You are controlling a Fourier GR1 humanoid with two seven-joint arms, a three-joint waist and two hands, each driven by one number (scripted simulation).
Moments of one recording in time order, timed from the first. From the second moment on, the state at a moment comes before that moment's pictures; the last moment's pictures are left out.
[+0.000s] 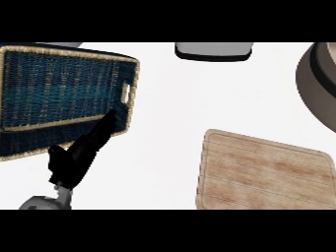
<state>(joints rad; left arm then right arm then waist) -0.06 0.27 -0.28 -1.56 0.17 -0.03 0.13 -0.25 -1.08 -0.19 -0.69 -0.14 0.42 -0.81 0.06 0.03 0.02</state>
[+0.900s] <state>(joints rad) -0.12 0.26 -0.28 -1.49 0.17 -0.06 0.16 -0.57 -1.11 0.03 -0.55 0.14 0.31 -0.87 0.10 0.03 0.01</state>
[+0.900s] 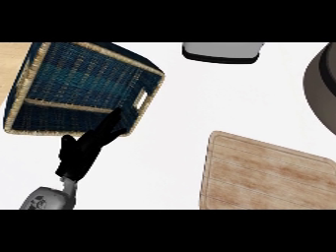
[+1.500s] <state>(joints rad) -0.13 0.24 -0.28 -1.47 0.15 -0.05 0.16 -0.77 -0.95 0.26 -0.44 0.50 0.01 -0.82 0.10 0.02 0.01</state>
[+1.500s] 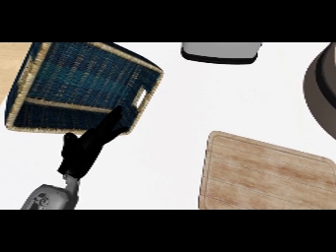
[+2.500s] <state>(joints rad) -0.08 0.25 -0.24 -1.45 0.14 -0.05 0.14 -0.99 -0.74 0.08 -0.14 0.37 0.29 -0.77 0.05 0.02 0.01</state>
